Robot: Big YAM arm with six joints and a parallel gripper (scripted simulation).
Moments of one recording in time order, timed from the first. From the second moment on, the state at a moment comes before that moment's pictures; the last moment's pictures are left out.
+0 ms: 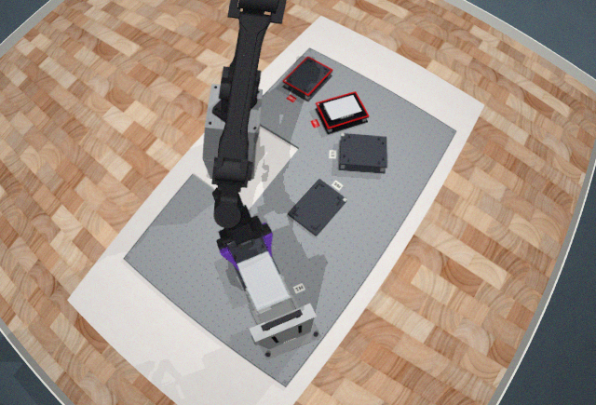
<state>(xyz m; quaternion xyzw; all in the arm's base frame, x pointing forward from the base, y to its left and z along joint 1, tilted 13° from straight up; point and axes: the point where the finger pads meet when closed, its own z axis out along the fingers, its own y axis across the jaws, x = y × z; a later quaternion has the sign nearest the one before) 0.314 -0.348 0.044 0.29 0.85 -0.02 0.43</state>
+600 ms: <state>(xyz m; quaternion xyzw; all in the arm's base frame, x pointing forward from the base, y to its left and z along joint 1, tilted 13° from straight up) 0.296 -0.336 0.042 0.29 0.85 -0.02 0.43</state>
